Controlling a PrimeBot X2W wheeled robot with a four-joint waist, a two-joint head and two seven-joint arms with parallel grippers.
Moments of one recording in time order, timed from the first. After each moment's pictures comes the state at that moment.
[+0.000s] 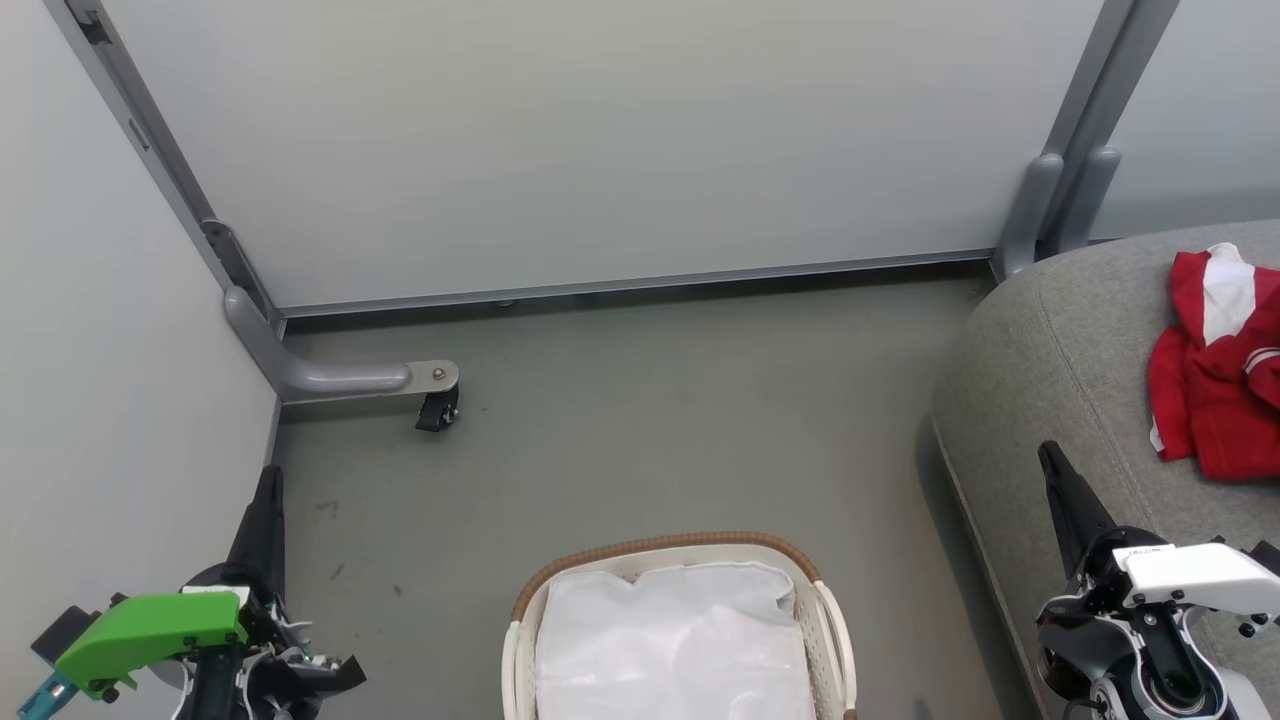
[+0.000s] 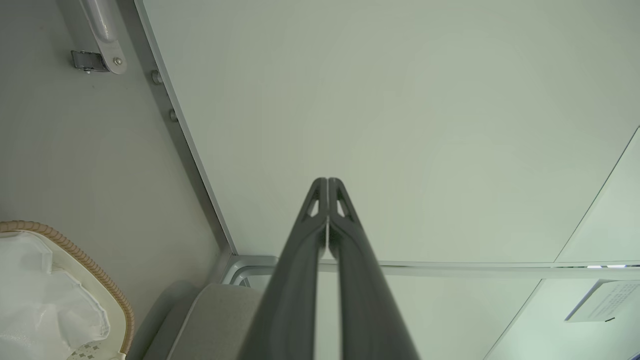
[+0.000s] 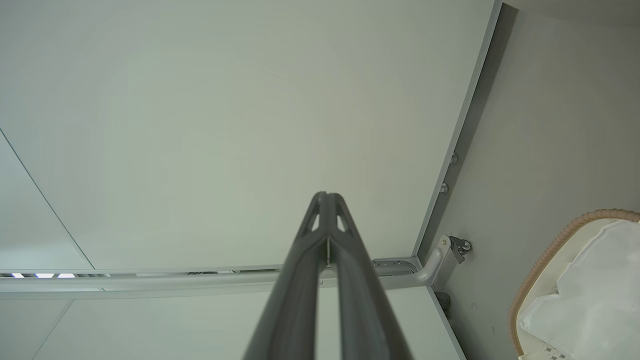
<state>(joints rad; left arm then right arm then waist) -0.10 0.05 0.11 0.24 -1.61 -0.13 0.11 -0.11 -0.05 -0.11 0.25 1.61 0.13 0.12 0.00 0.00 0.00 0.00</state>
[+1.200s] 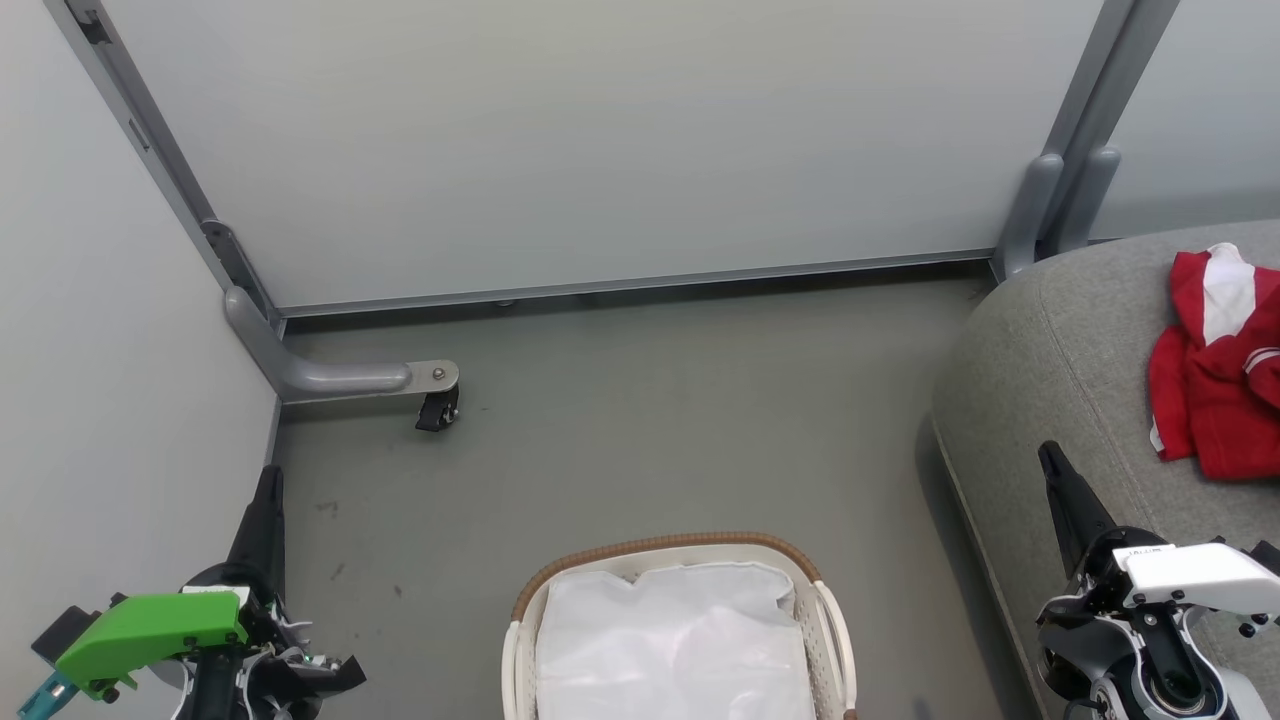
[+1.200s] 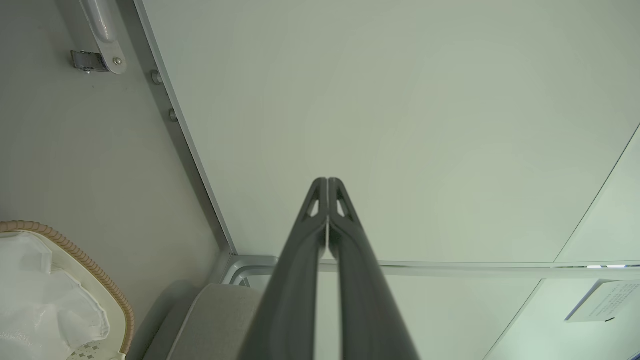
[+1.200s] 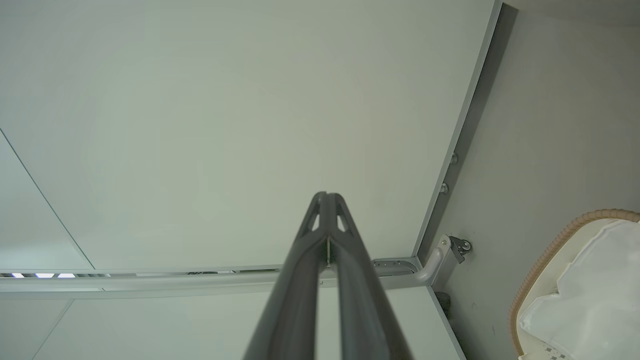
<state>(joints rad) -0.10 0.05 0.11 0.24 -1.61 -0.13 0.11 -0.11 -0.05 -0.11 0.25 1.61 0.13 0.12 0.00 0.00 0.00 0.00</state>
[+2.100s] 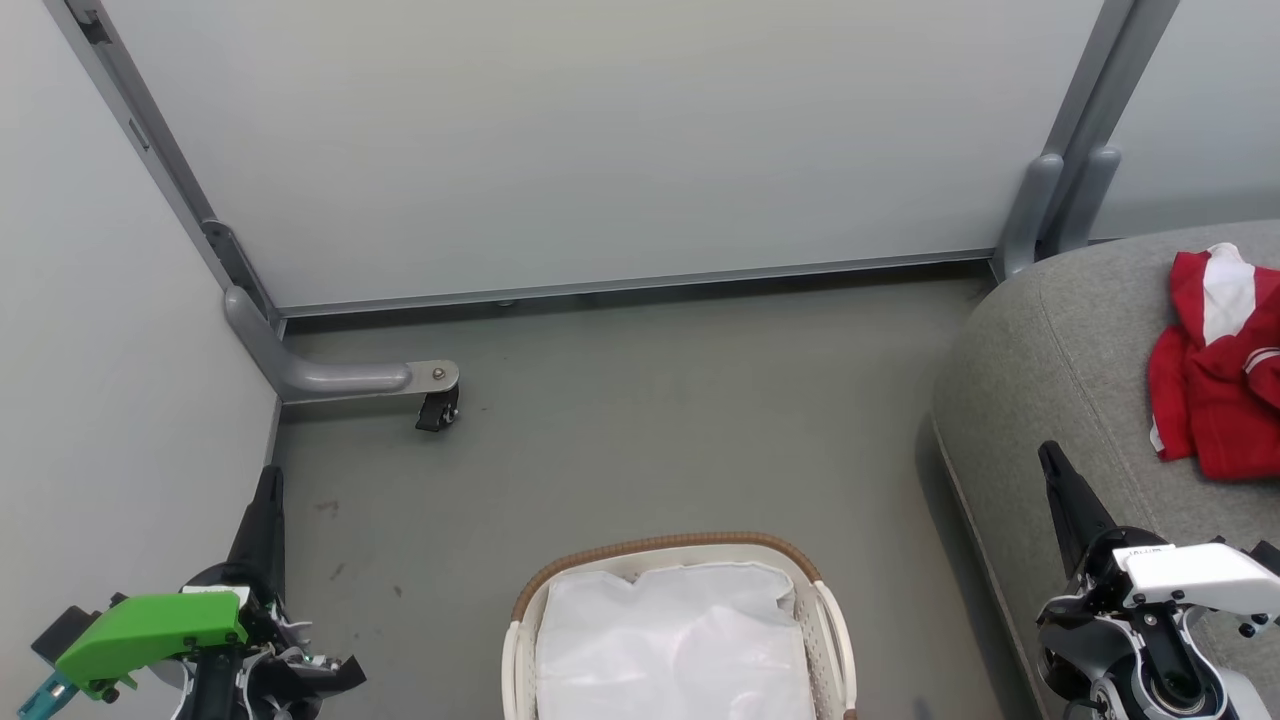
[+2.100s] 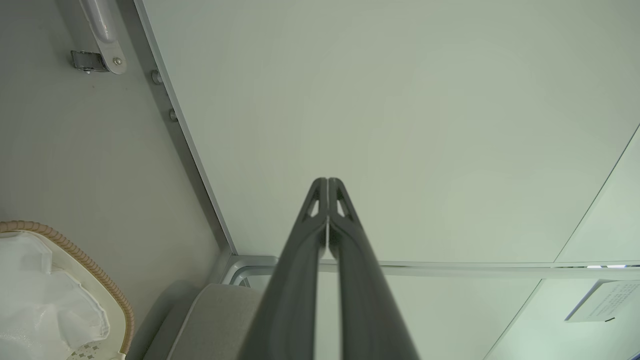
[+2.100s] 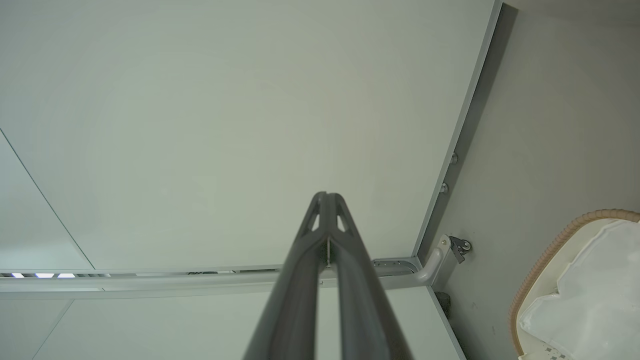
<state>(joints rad) -0.10 0.05 0.11 0.24 -1.61 -0.13 0.11 -0.11 -0.05 -0.11 0.25 1.61 0.13 0.12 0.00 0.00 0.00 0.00</state>
